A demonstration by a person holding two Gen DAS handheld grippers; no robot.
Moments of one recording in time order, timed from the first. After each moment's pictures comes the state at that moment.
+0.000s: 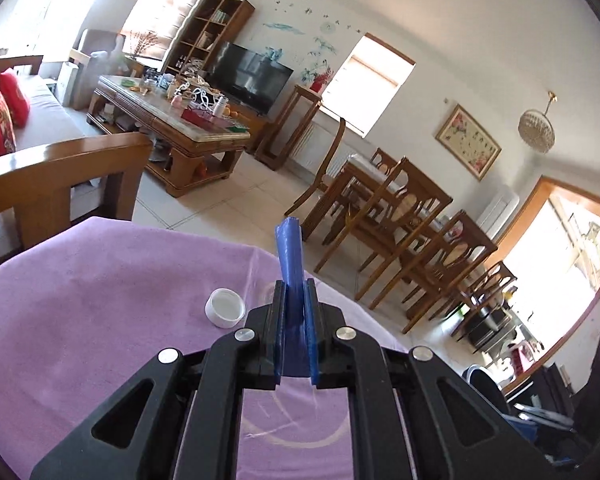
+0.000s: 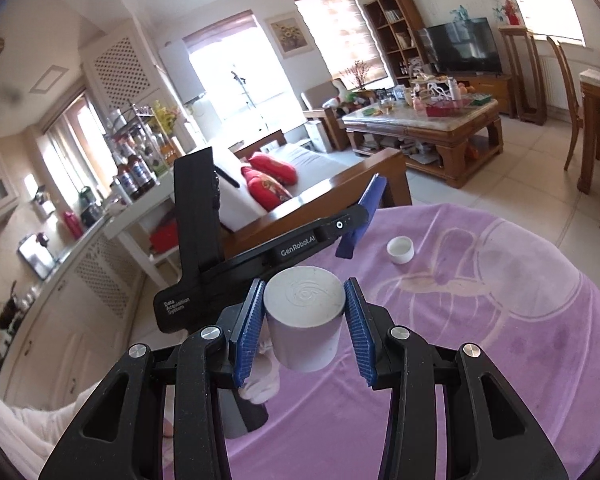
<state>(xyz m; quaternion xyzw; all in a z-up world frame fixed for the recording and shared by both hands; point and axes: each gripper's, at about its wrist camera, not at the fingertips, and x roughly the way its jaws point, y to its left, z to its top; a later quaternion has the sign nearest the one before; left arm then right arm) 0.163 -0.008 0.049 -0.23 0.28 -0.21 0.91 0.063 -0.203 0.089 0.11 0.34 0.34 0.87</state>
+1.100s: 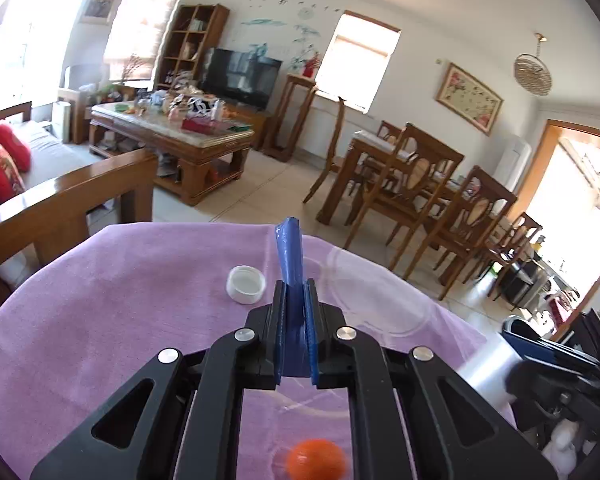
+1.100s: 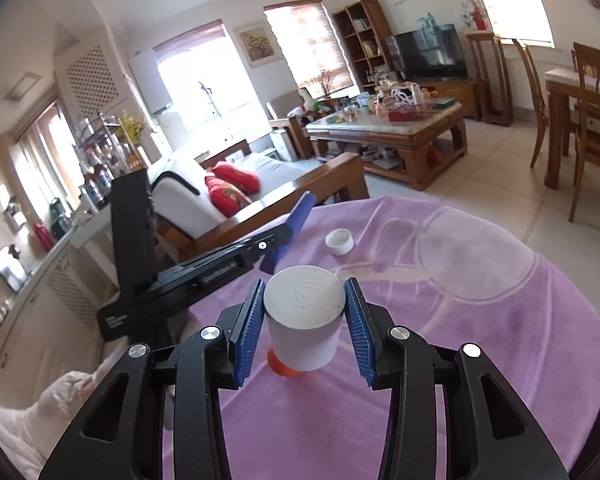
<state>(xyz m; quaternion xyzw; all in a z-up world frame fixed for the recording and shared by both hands) 0.134 -0.027 0.044 -0.12 0.29 -0.20 0.93 0.056 -0.243 0.067 0.08 0.32 0.26 0.91</state>
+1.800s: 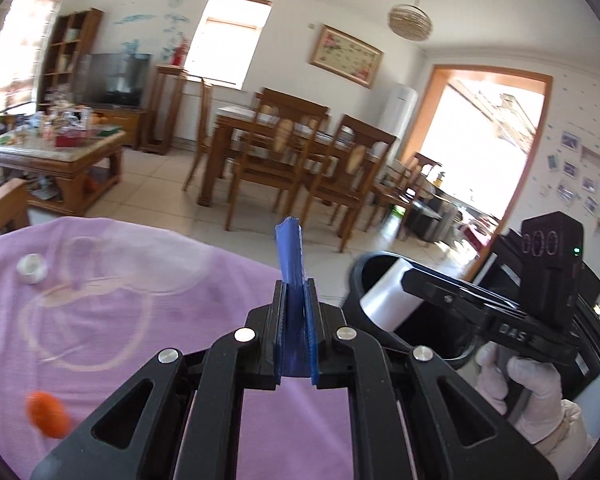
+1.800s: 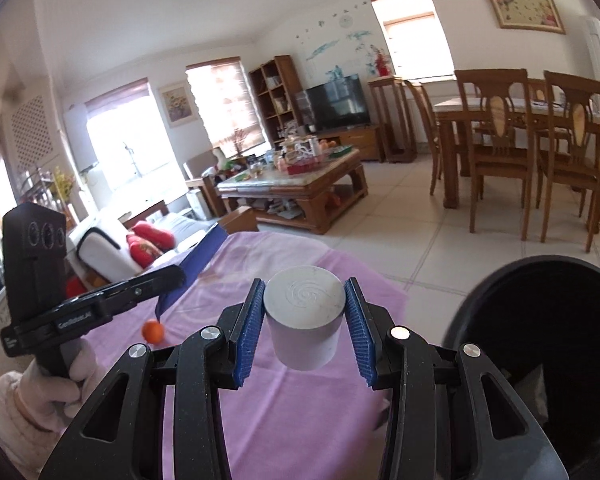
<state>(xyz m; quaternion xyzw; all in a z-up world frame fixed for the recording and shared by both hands) 0.046 -0.206 0.068 -0.05 0.28 -0.41 0.87 -0.053 -0.449 0.043 0.13 0.24 0.08 0.96</state>
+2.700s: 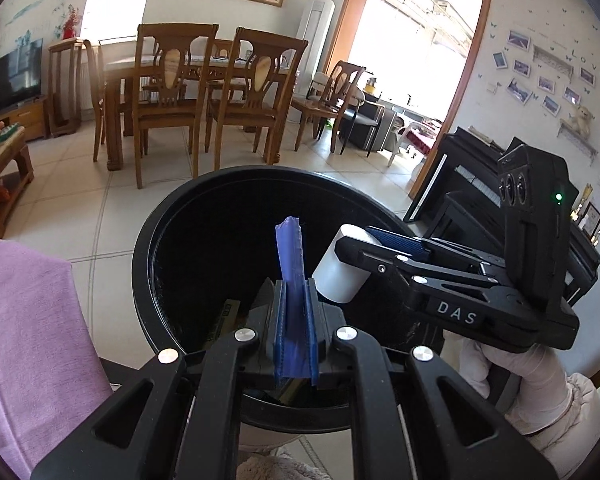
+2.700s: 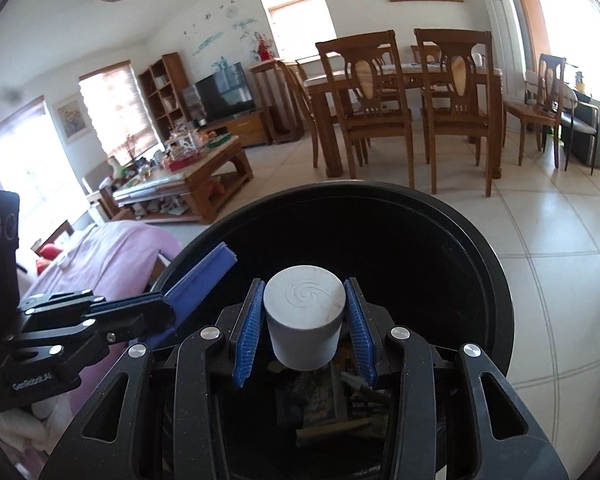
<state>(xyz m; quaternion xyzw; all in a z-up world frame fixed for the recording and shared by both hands) 0.010 -0.407 0.002 0.08 0.34 -0.51 0.78 -0.107 -0.633 -0.058 0.16 0.29 -0.08 0.94</state>
